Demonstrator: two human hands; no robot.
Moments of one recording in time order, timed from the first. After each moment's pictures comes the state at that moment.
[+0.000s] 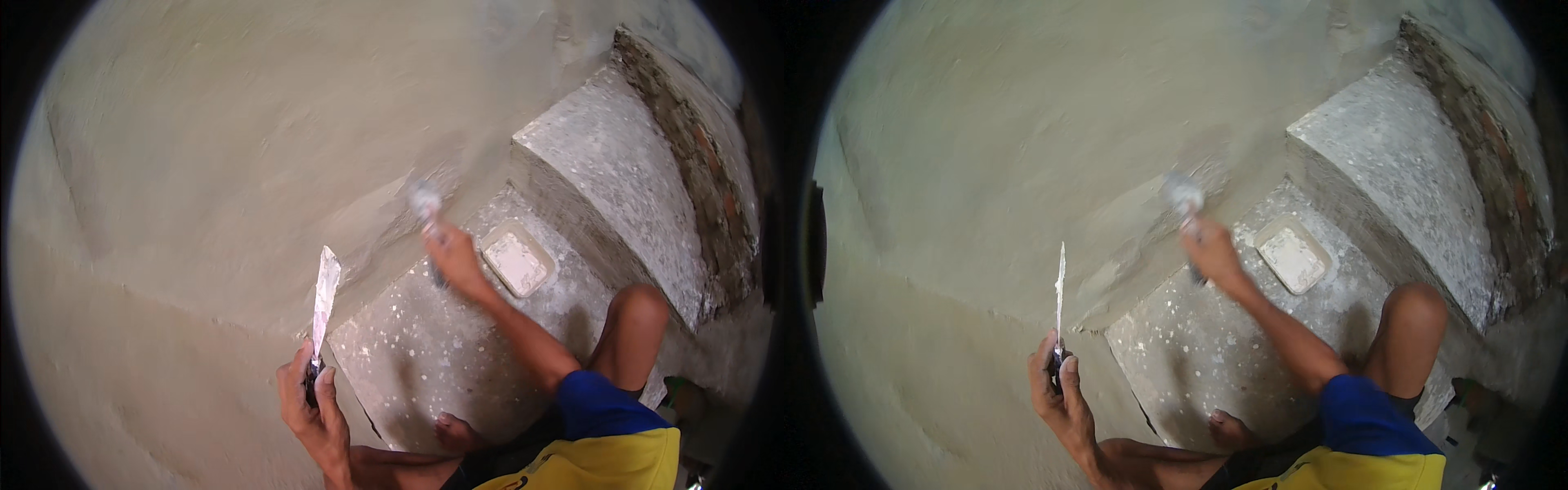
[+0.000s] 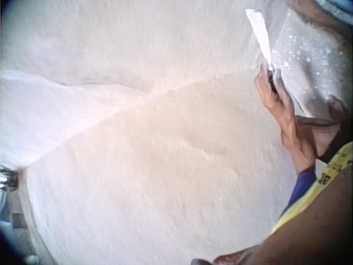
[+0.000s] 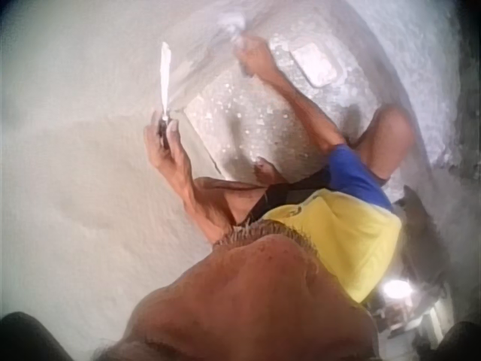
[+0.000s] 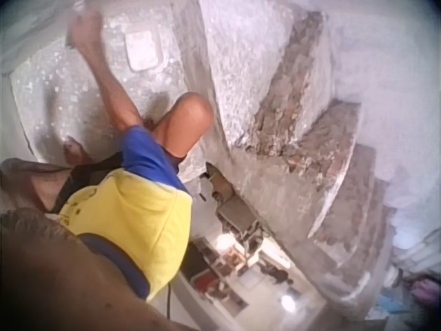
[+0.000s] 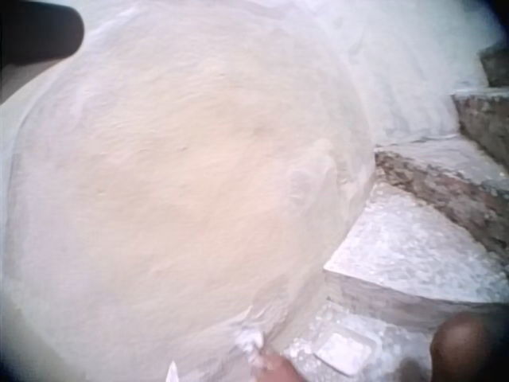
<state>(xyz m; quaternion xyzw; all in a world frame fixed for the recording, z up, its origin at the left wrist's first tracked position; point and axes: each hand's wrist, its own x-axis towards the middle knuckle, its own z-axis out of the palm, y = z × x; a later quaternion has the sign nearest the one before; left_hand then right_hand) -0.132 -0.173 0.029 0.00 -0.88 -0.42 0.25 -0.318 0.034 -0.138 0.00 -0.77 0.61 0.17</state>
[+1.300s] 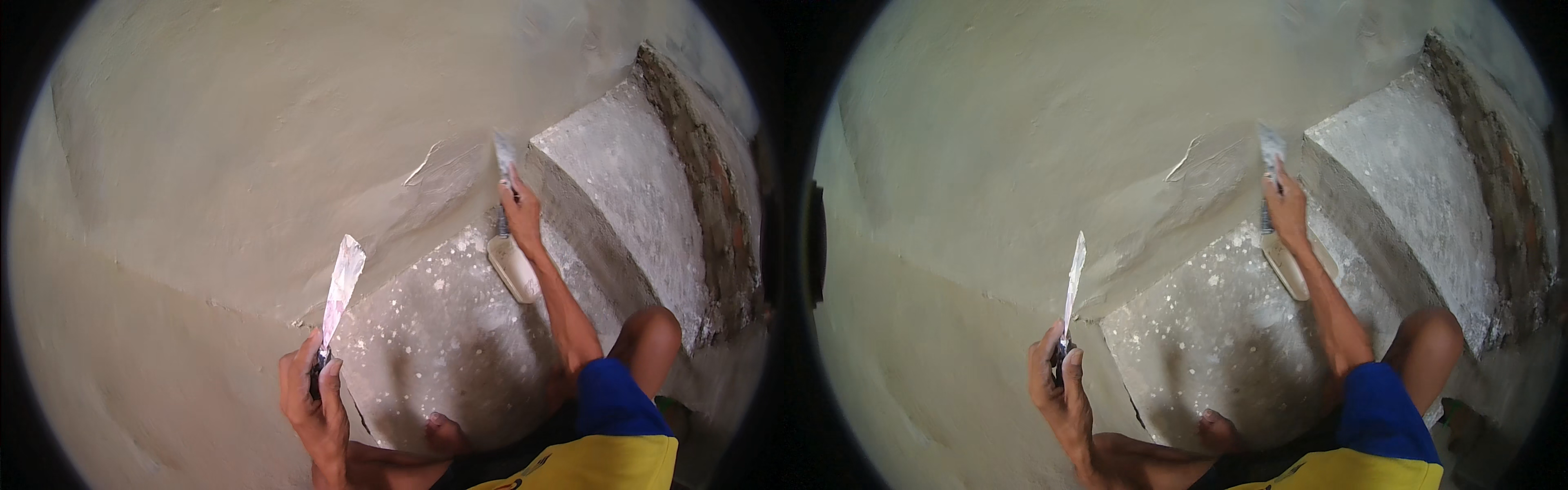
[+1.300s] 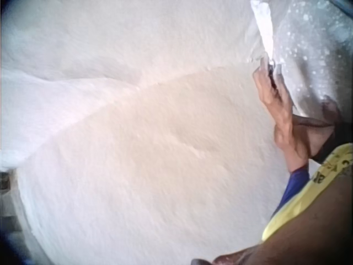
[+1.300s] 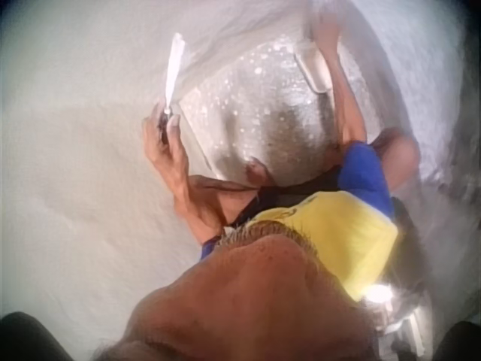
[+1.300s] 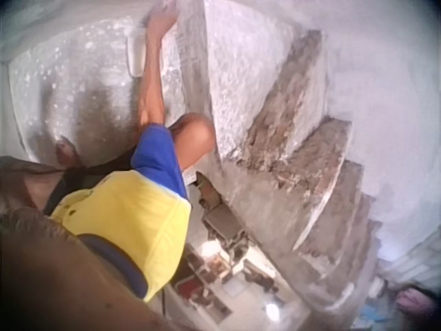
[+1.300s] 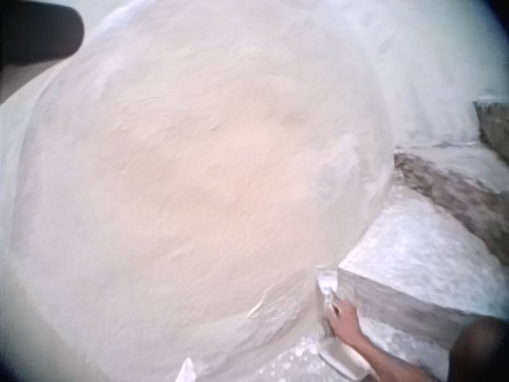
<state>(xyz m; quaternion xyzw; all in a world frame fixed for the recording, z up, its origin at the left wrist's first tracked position) -0.139 -0.171 0.028 -0.02 -0.89 -0.39 0.24 -0.366 0.148 -0.166 -0.09 -0.83 0.46 0.29</state>
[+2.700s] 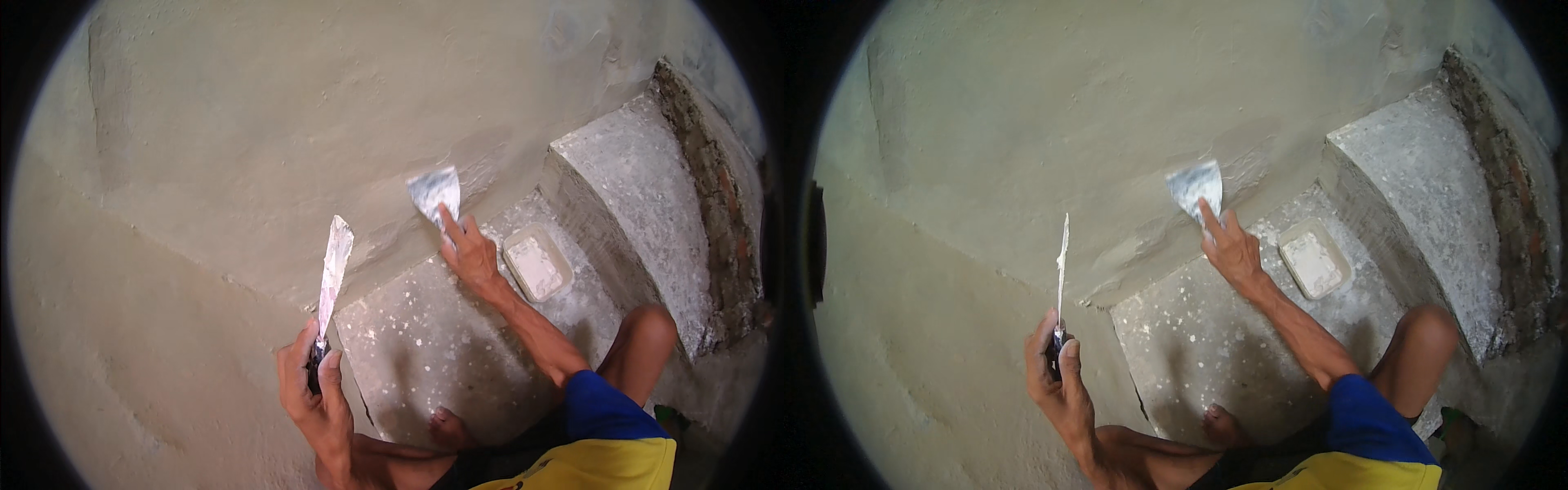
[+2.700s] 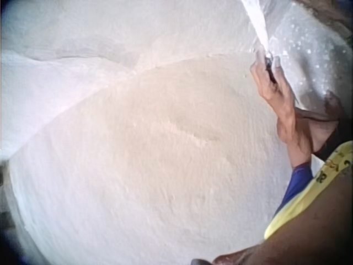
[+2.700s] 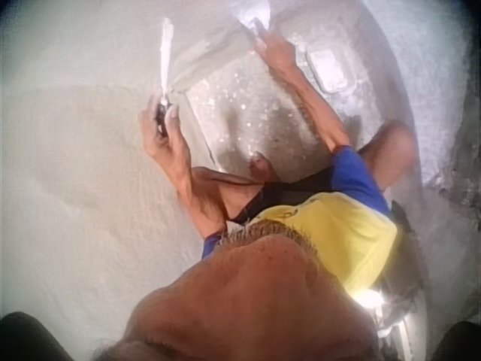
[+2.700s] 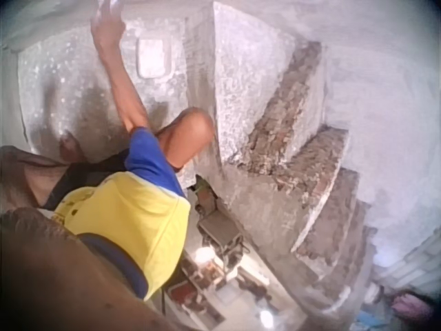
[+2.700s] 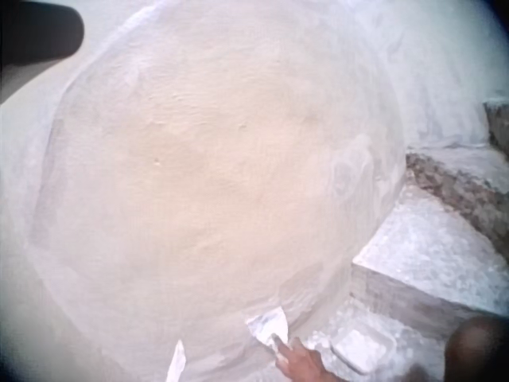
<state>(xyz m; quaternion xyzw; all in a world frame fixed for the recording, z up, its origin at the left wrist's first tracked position) -0.131 -0.189 0.030 0.00 -0.87 -0.40 0.31 -0.321 0.017 -0.158 0.11 -0.90 0.33 0.26</state>
